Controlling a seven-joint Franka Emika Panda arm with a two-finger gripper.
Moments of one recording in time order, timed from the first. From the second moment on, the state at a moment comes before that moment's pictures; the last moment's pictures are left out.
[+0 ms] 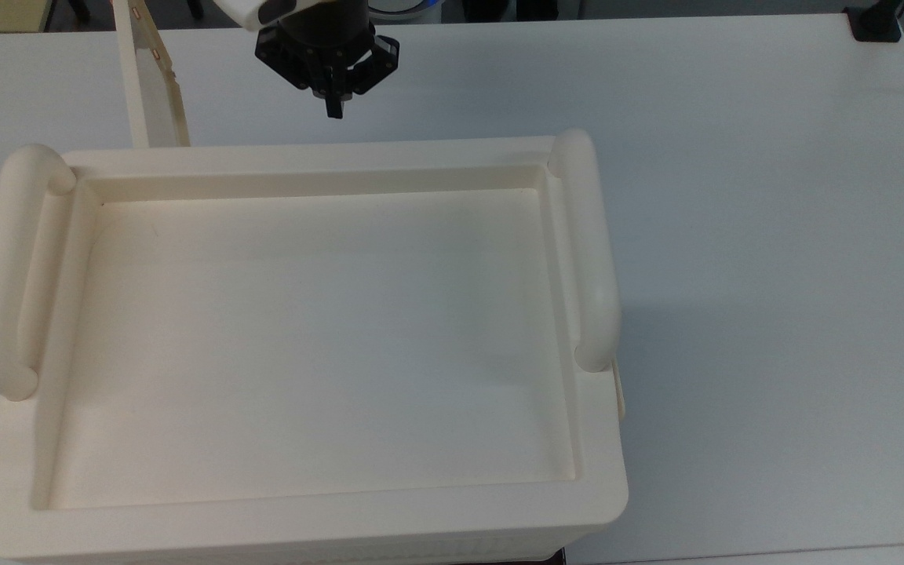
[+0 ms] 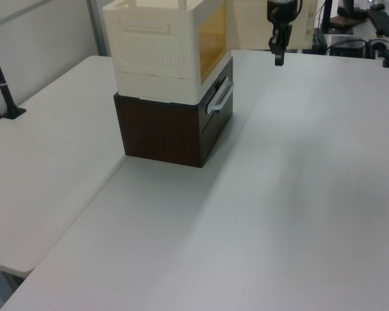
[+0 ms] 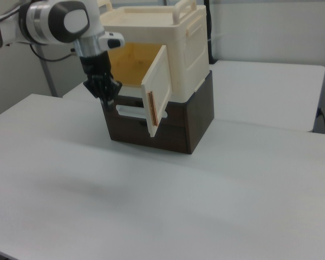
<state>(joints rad) 0.07 0.14 -0.05 -1.52 -0.06 1.67 0.05</state>
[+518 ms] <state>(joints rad) 0.01 0.10 -0.05 -1.37 -0.06 1.67 -0.01</state>
